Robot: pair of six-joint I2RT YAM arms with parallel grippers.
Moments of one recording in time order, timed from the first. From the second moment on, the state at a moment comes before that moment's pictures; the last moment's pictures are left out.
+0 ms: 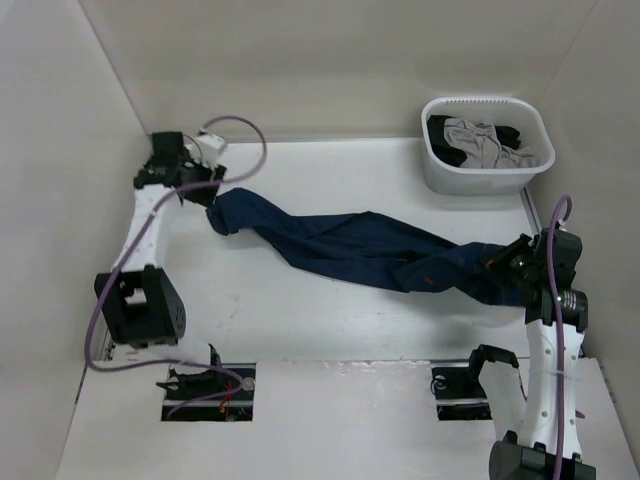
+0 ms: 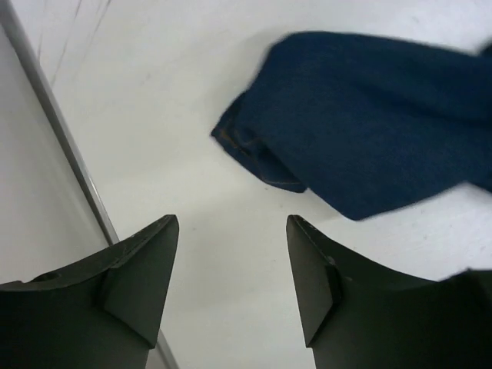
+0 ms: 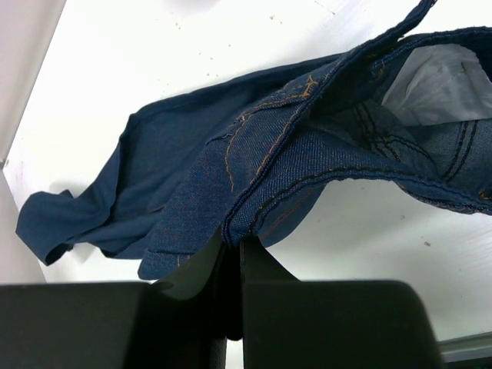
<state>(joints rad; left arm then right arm) 0.13 1.63 1.49 -0.69 0.19 0.44 -0.28 0.67 0.83 -0.83 -0.22 0.66</state>
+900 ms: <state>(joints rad) -0.19 1.53 0.93 -0.27 -0.21 0.70 -0.31 0.64 0.81 -0.81 -0.25 0.69</state>
